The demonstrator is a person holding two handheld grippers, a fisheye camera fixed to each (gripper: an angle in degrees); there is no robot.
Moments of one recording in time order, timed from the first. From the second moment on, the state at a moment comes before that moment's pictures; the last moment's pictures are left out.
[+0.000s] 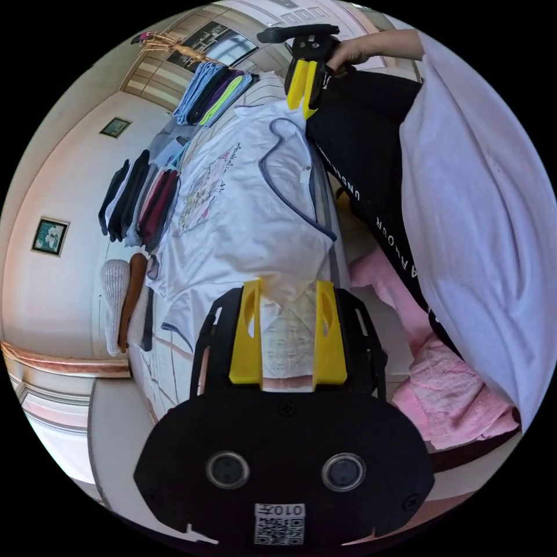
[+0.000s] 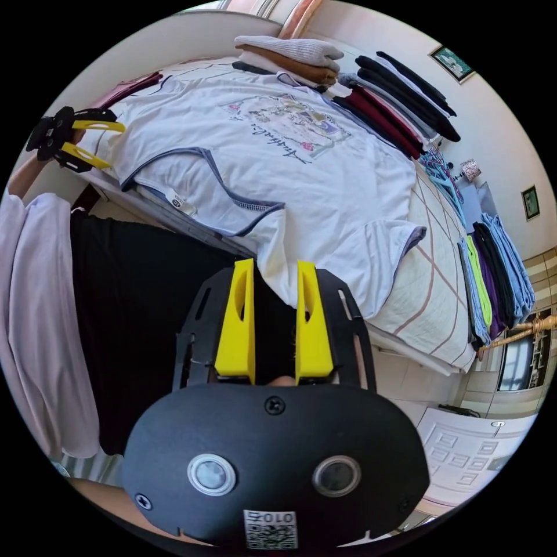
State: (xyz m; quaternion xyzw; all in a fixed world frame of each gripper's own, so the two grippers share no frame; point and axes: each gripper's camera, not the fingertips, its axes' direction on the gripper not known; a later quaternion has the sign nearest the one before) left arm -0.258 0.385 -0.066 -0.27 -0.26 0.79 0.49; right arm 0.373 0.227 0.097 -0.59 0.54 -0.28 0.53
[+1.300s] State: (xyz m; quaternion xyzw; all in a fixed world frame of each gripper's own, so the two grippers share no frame) left arm -0.284 0.268 -0.016 -0.35 -0.07 0.61 0.71; right arm 0.283 0.198 -0.027 -0.57 0.45 -0.19 0.67
